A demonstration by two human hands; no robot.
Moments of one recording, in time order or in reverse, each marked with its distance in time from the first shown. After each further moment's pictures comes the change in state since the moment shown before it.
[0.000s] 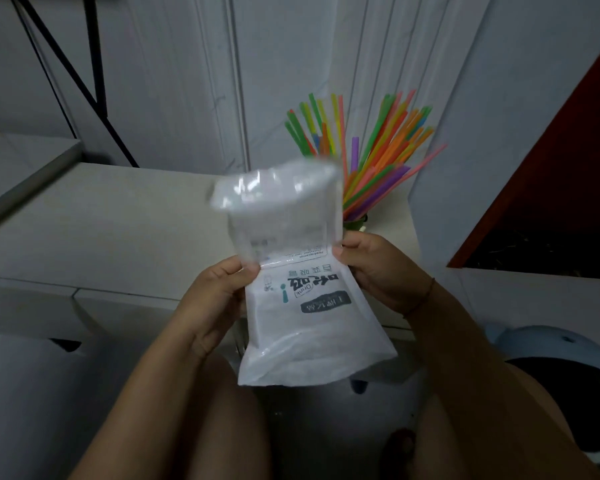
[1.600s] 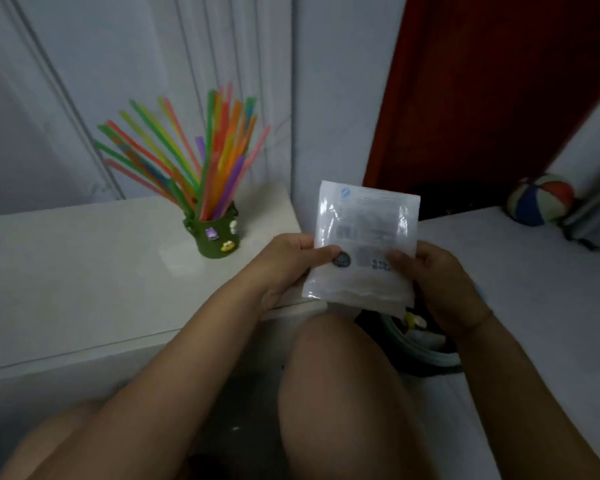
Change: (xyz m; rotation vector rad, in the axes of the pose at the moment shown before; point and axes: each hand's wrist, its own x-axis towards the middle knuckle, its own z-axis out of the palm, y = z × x) left_hand 0.011 -0.036 0.217 0.413 -0.566 -0.049; right_hand -0.177 0.040 -0.141 0.070 0.765 -0.086
